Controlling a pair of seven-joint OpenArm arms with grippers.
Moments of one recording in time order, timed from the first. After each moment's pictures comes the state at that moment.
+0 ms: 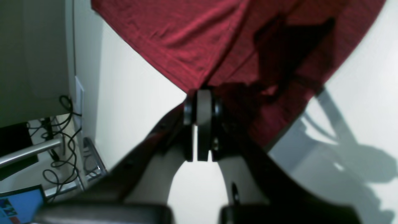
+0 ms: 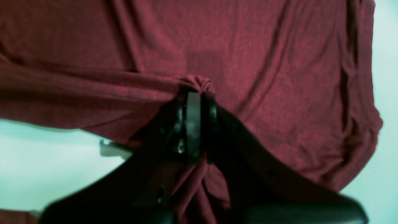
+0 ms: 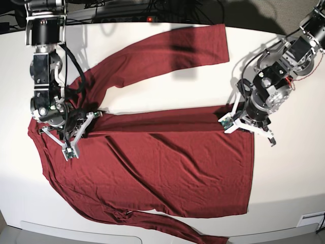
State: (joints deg) left arm -11.6 -34.9 44.5 94.9 9.8 -6.2 42.9; right arm 7.1 19.0 3.6 80.9 6.8 19.6 -46.7
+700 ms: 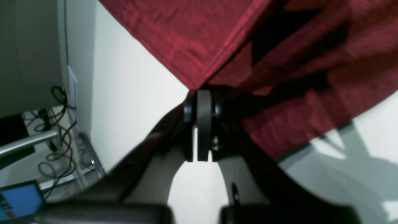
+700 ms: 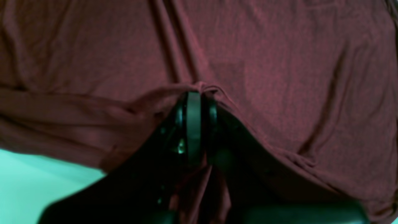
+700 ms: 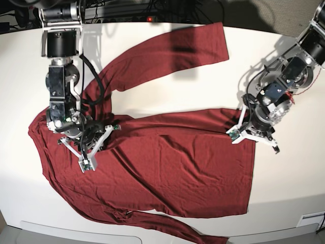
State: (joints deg) left arm -17.4 -32.3 44.5 78.6 10.2 -5.9 35.0; right arm 13.0 12.1 3.6 73.6 6.6 21.1 -42.6
